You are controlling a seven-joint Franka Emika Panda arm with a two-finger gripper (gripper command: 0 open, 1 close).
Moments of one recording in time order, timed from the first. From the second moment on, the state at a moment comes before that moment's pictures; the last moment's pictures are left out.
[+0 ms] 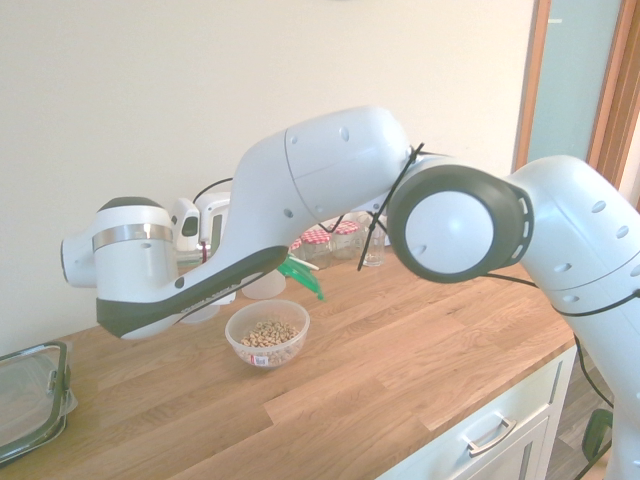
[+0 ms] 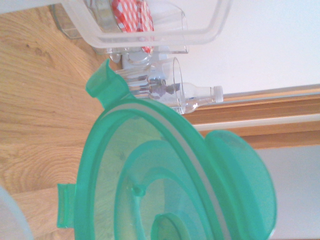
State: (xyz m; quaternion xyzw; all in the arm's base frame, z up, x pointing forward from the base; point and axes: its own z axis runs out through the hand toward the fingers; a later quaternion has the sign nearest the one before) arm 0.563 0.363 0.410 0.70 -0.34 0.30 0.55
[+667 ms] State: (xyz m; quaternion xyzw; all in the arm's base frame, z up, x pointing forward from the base) arm 0.560 0.384 0.403 0.69 -0.33 0.29 0.57
